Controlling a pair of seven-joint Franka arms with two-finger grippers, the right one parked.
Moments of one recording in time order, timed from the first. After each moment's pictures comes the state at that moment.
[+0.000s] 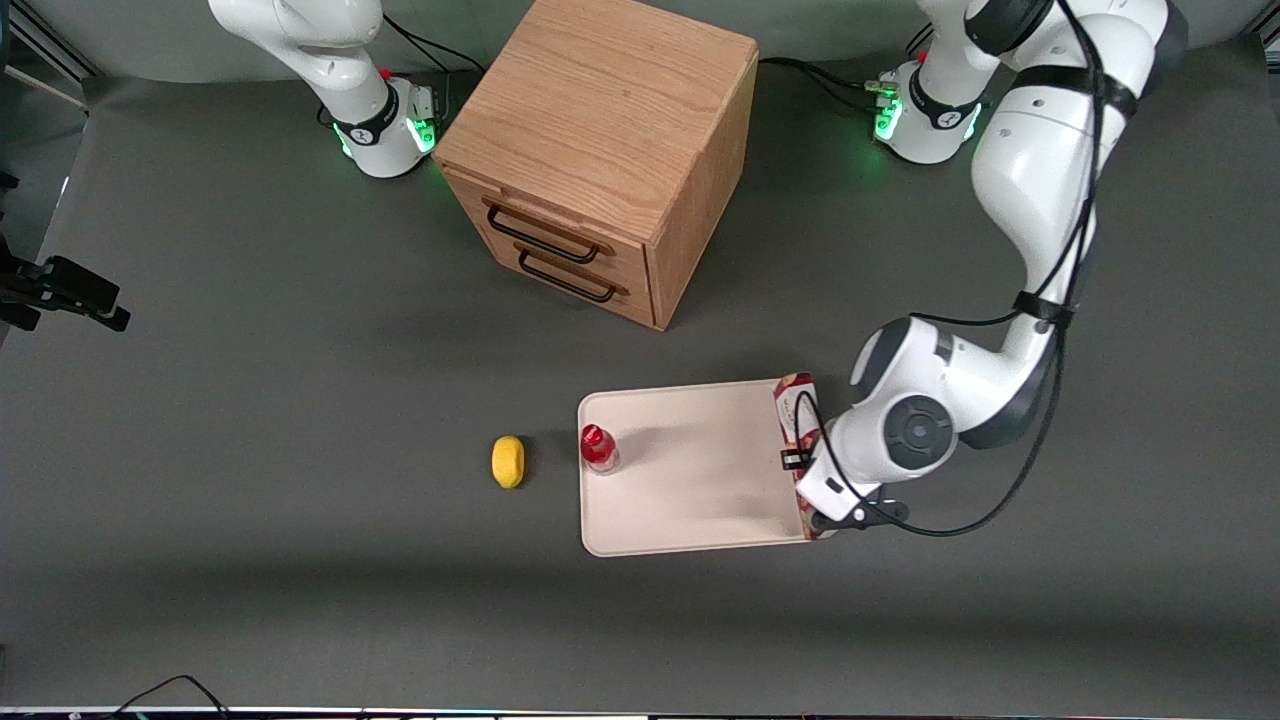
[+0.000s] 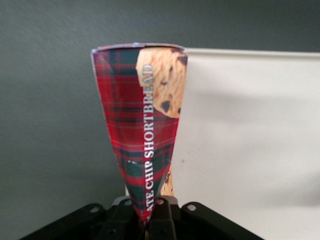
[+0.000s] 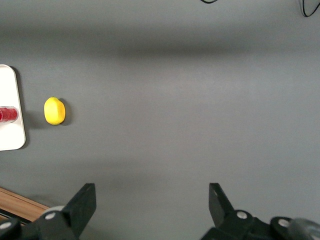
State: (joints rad) arm -0.14 0.80 -0.35 -1.38 0.17 2.06 -0.59
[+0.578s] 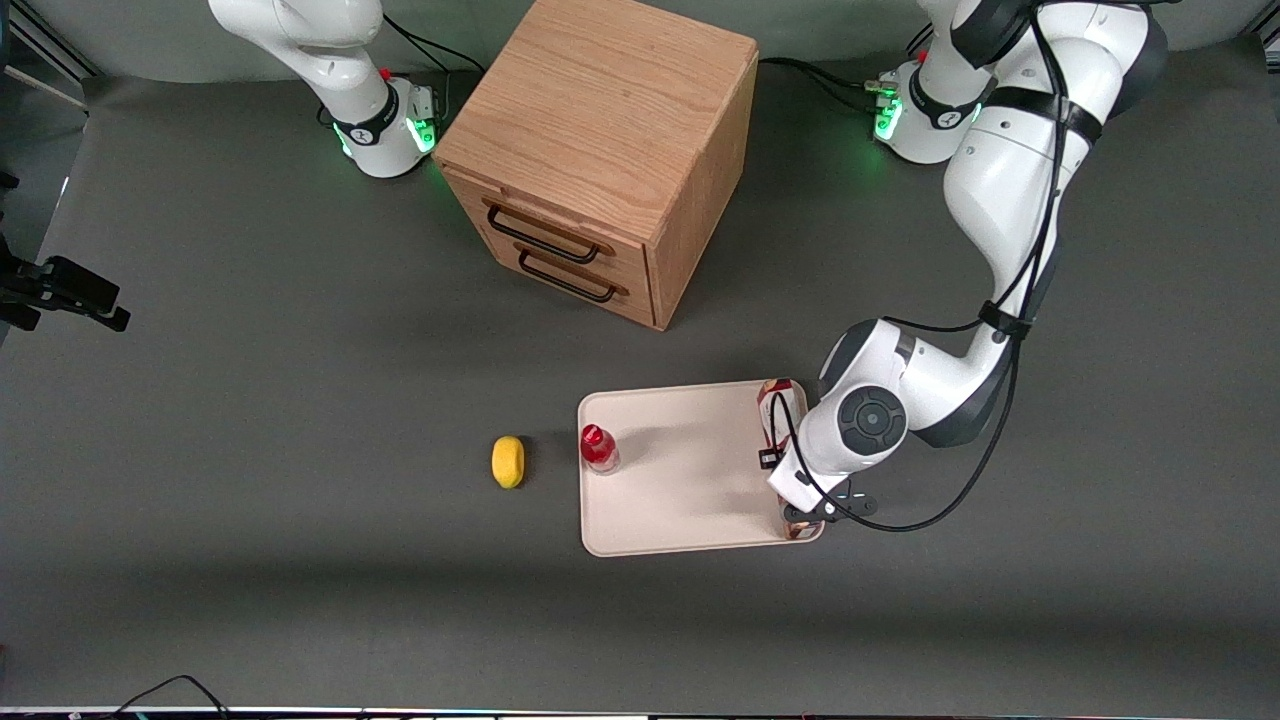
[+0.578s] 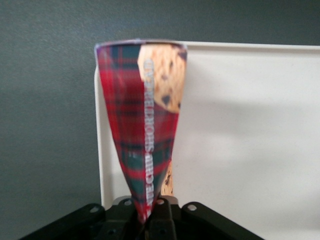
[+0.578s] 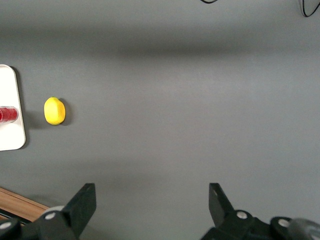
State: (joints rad) arm -0.16 0.83 -0.35 -1.43 0.20 2.19 -0.62
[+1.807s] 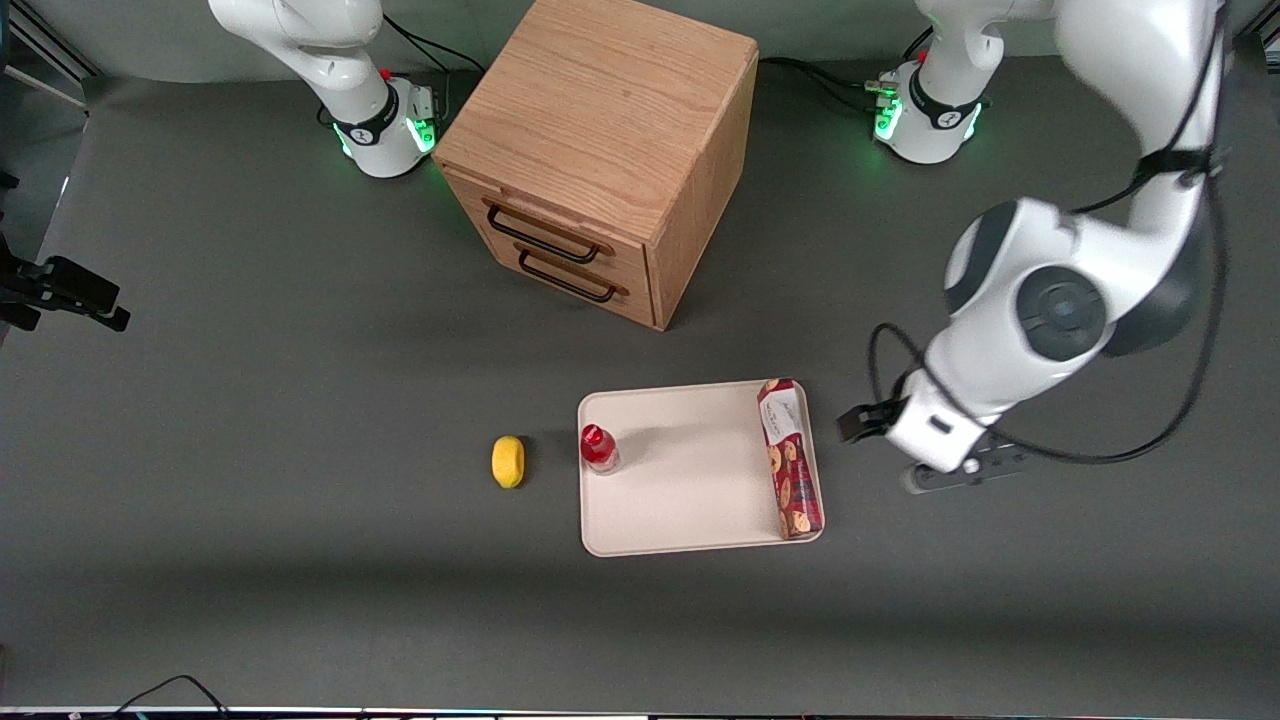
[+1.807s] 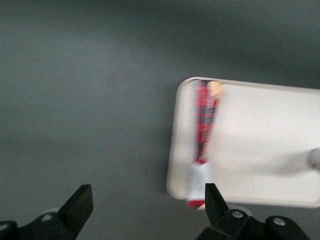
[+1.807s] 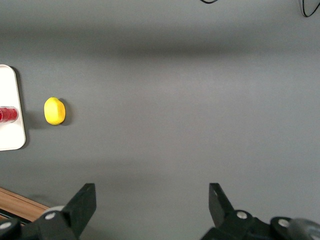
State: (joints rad) arm 0.00 0.37 -0.34 -1.52 0.09 1.87 -0.50
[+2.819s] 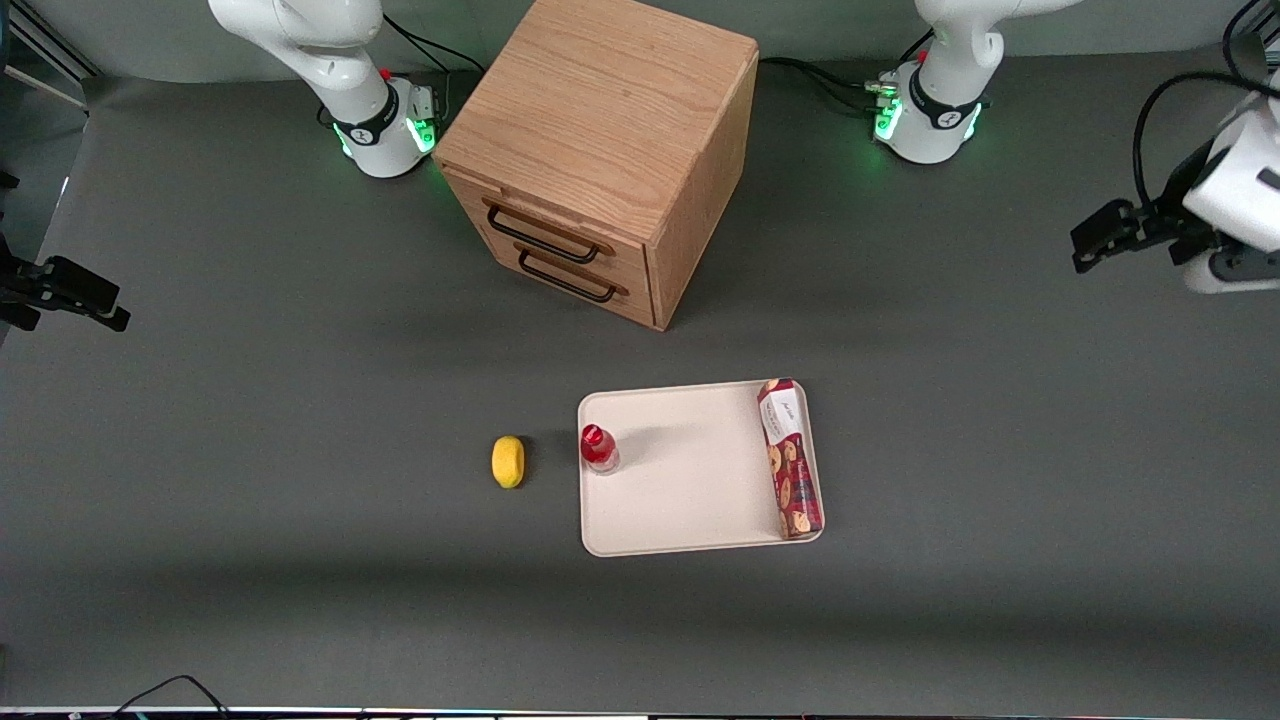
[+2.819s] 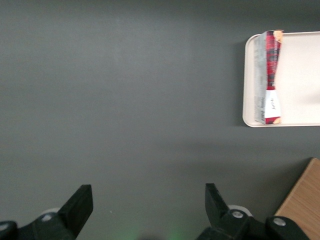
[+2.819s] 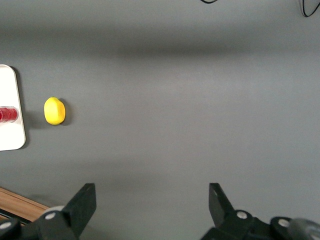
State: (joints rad) arm 0.14 -0.08 -0.22 -1.63 0.01 1.53 -0.14
